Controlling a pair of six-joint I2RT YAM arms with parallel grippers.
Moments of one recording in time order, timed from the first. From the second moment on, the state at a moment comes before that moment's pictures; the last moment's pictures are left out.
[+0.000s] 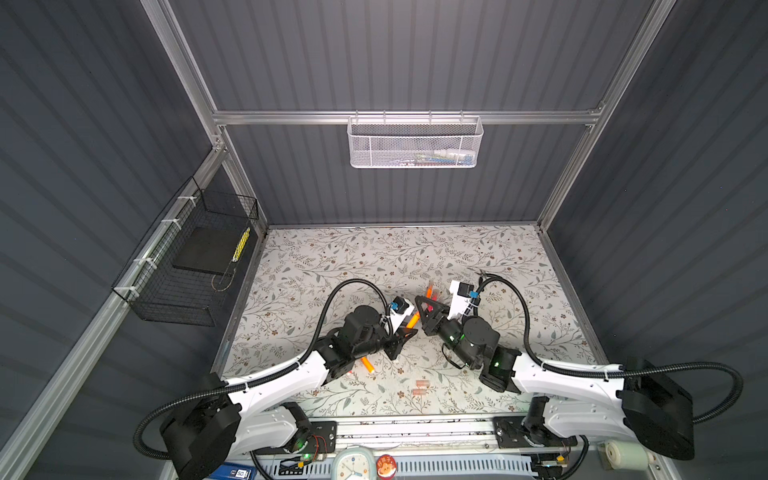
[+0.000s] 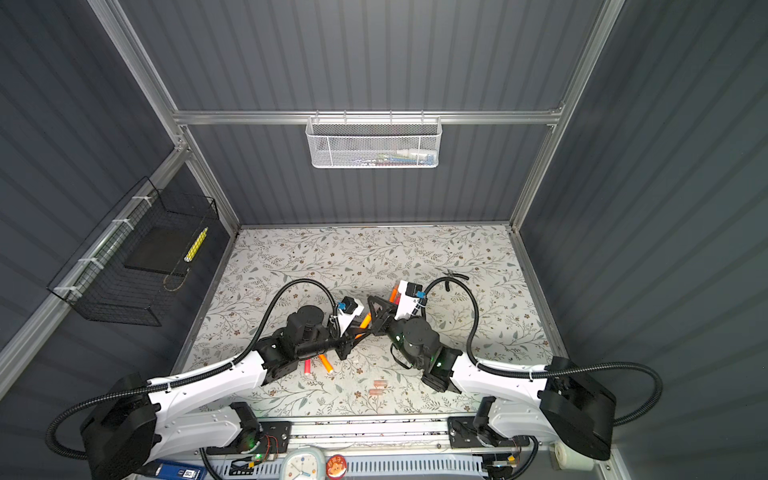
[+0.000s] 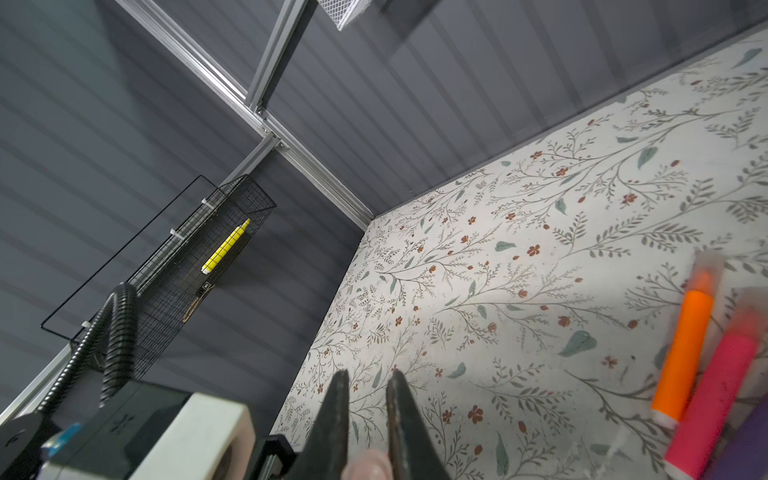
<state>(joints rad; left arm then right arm) -0.86 1.18 0.57 0.19 0.23 -0.06 1.03 1.21 0.49 0.69 0.38 0.81</state>
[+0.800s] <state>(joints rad) -0.67 1.27 0.62 0.38 0.44 -0.18 0.97 0.93 0.42 0.38 0.31 0.76</state>
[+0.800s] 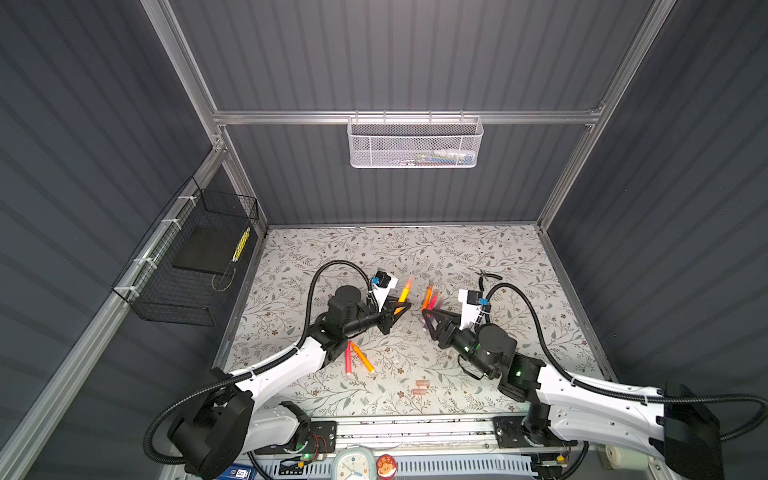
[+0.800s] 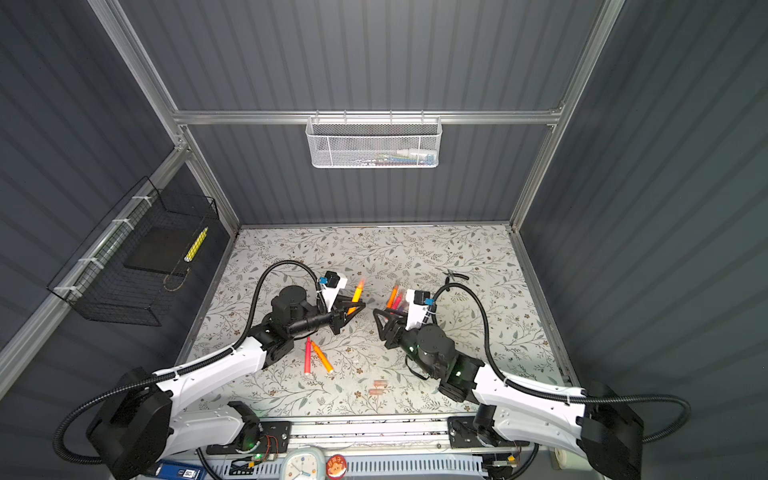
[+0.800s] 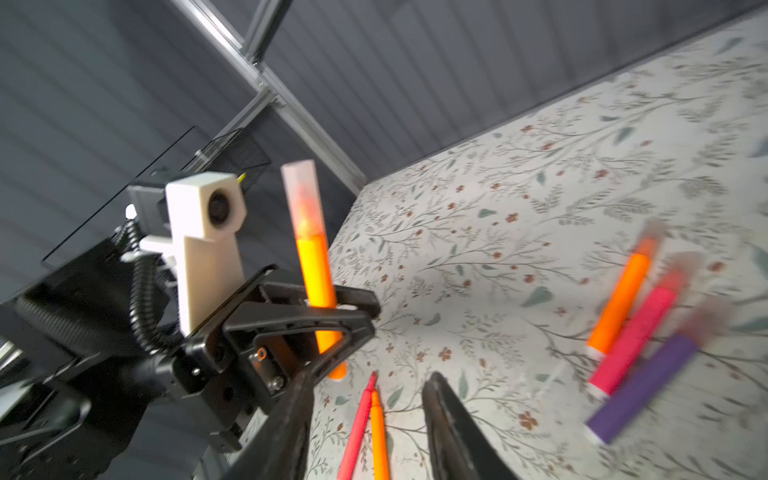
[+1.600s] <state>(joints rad) -0.69 1.91 1.04 0.09 0.09 -0.49 0.34 0.77 0.41 -0.14 0.51 0.61</state>
